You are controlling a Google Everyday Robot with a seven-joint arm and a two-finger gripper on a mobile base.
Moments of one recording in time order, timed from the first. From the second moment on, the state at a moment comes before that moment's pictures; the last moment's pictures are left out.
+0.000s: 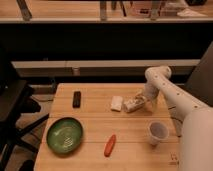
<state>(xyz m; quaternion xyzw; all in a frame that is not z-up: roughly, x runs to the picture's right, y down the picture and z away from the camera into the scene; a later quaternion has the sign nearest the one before) 0.271 0.087 0.915 -0.30 -0.15 -0.37 0.87</state>
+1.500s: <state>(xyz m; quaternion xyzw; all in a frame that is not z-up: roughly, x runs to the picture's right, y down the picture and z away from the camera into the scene) 0.283 0.095 0.911 -0.30 -0.15 -0.35 0.87</state>
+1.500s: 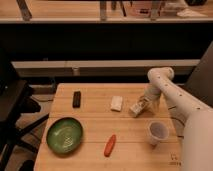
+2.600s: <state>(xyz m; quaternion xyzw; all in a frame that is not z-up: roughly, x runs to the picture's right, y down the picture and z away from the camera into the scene) 0.291 0.100 0.902 -0.31 -0.15 -0.35 0.87</state>
